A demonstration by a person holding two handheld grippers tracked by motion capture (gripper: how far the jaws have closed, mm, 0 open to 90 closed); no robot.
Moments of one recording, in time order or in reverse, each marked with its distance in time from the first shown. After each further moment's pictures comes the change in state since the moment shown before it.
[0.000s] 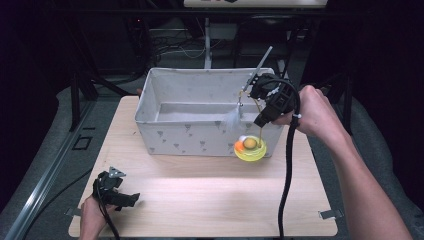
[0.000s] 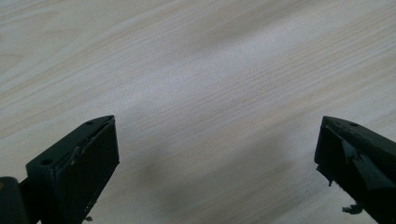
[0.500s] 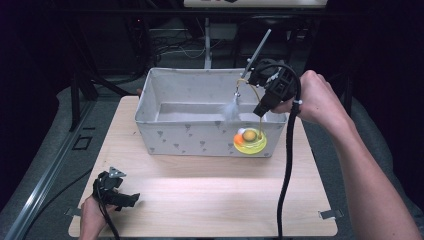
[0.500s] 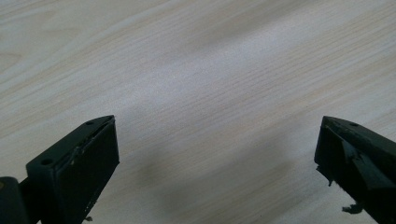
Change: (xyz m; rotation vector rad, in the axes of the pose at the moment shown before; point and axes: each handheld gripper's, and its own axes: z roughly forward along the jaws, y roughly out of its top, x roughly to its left) left arm 0.000 0.000 0.000 0.009 0.000 0.008; right arm -0.005 0.015 -0.023 0.009 -0.015 -0.014
